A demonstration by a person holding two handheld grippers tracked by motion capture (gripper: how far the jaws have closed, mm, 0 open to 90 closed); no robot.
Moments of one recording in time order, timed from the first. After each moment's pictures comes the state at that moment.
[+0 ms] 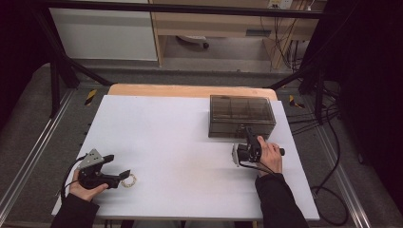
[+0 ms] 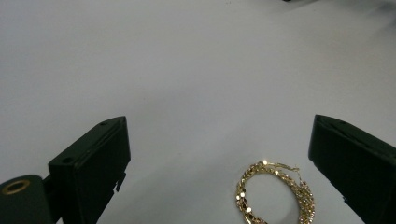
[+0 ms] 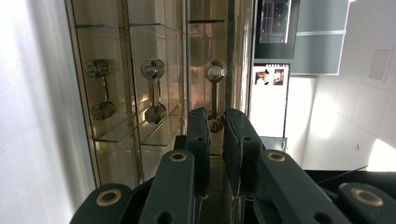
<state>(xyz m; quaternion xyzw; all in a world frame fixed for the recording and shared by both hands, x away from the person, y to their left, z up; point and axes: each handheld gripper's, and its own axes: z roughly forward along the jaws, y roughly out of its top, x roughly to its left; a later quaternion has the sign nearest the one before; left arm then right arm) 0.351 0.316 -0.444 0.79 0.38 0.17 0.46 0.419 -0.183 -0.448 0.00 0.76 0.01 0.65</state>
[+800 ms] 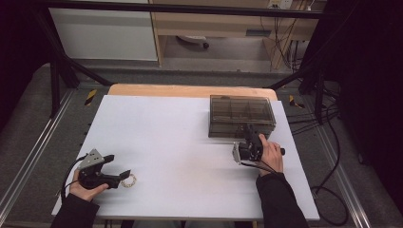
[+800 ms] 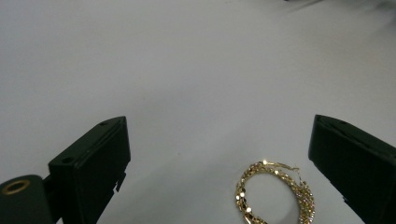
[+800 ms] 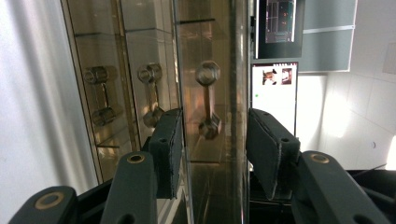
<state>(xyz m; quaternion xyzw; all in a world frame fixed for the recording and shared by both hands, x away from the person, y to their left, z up) 0.351 0.315 -0.444 0.79 0.38 0.17 0.45 0.423 -0.185 -0.444 0.01 0.77 0.03 0.64</state>
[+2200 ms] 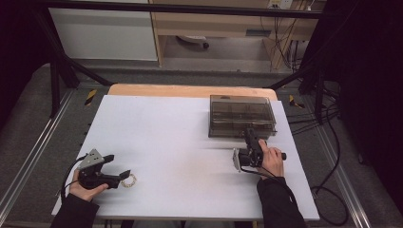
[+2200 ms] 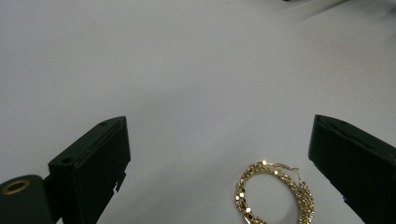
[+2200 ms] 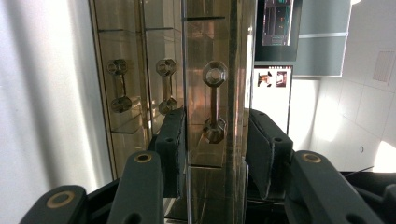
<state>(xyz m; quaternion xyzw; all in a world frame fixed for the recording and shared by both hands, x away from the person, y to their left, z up) 0.350 0.315 -0.443 0.79 0.38 0.17 0.45 0.404 -0.185 -0.449 0.00 0.76 0.02 0.65</state>
